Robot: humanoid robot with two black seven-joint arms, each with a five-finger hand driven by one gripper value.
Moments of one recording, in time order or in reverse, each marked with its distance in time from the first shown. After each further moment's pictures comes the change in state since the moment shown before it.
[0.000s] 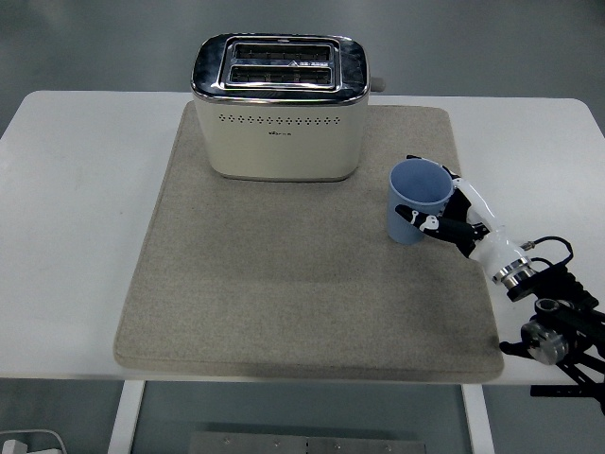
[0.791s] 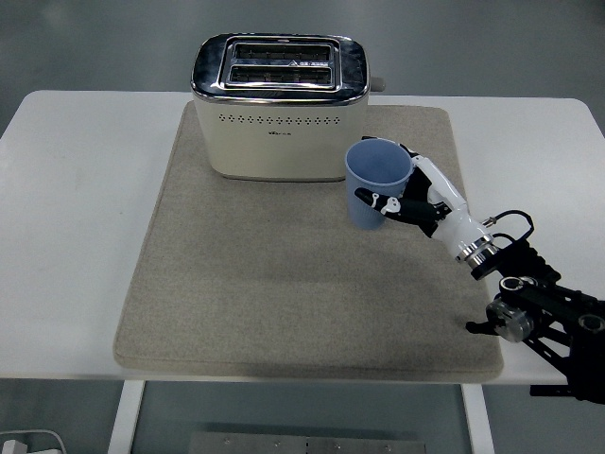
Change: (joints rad) left arm 0.000 0.000 0.000 -0.002 0.000 0.002 0.000; right arm 0.120 0.094 -0.076 -0.005 0.004 -0.006 0.000
